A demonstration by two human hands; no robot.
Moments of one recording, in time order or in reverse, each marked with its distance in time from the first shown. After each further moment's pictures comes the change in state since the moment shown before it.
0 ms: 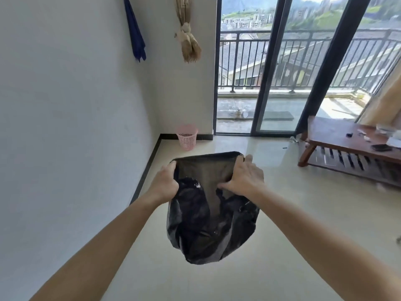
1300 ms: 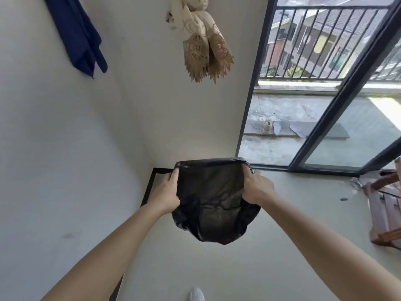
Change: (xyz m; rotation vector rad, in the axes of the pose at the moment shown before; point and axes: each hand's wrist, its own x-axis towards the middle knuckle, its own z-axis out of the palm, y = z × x) left_hand 1.003 -0.208 0.023 0.259 -0.236 -0.149; right_hand 1.016 -0.125 0.094 -0.043 -0.298 -0.038
